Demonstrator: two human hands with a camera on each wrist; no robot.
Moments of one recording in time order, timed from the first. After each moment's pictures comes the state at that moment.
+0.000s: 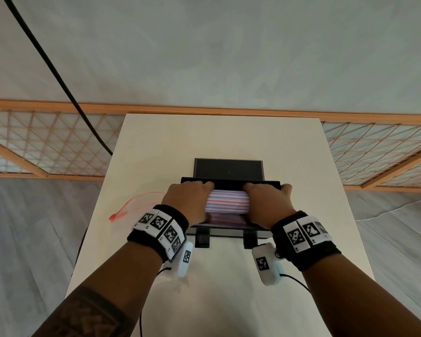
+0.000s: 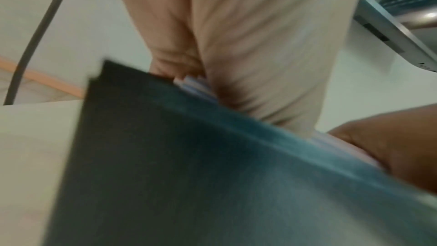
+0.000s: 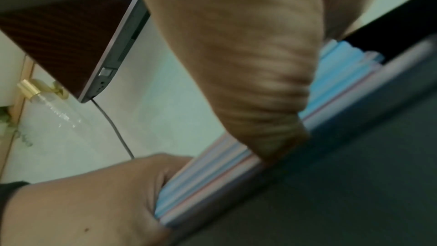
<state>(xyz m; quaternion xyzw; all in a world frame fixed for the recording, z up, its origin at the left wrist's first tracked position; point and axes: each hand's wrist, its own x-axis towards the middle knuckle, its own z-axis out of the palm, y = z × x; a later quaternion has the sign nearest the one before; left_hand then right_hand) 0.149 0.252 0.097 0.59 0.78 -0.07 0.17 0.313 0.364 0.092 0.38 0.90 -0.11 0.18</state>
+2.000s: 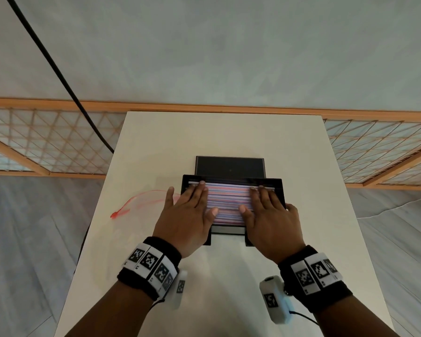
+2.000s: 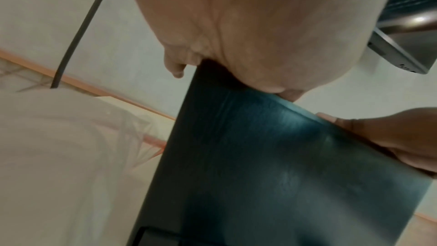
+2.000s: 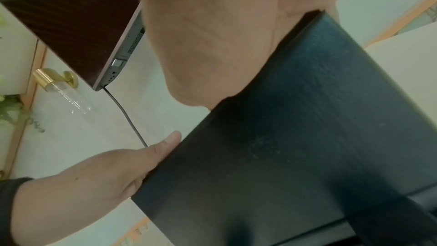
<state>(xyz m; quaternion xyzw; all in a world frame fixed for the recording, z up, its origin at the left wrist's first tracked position) 0.172 0.202 0.076 0.57 0.81 -0.03 0.14 0.351 0.320 0.054 0.42 0.90 -0.09 0.00</state>
